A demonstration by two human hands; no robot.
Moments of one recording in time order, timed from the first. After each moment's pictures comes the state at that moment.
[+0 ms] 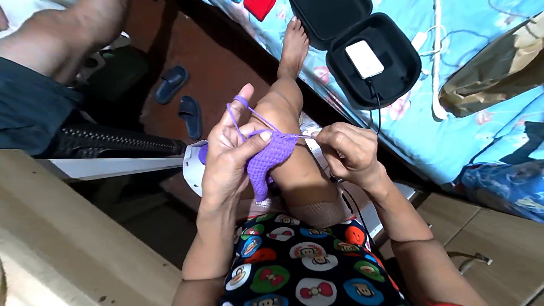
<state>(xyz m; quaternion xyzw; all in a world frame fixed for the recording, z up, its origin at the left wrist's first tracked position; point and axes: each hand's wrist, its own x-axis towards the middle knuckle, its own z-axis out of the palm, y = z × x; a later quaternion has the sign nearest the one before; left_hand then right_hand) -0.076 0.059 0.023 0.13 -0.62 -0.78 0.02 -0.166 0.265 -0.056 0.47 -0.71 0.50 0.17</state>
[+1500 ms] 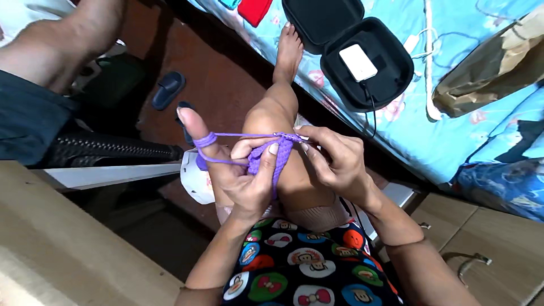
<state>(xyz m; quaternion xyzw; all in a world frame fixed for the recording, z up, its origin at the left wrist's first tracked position) -0.077 0.096 -0.011 0.02 -0.73 -0.60 0.33 -0.150 0.253 -0.033 0.38 -0.76 0.53 0.06</state>
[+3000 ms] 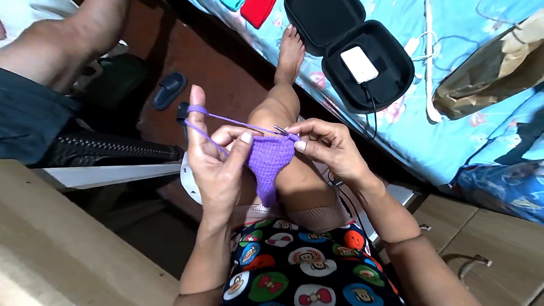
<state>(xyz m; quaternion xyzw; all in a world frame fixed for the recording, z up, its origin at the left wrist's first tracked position) -0.072 0.058 0.014 0.09 -0.72 -0.66 0.17 -0.162 0.241 -0.032 0.25 -0.53 0.77 -0.25</state>
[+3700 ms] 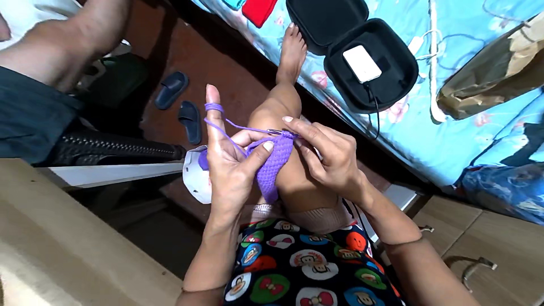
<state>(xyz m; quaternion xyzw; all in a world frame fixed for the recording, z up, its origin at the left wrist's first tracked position) -0.078 0.068 0.015 0.13 -0.69 -0.71 0.11 -0.154 0.235 -0.040 0.39 -0.76 0.51 0.09</state>
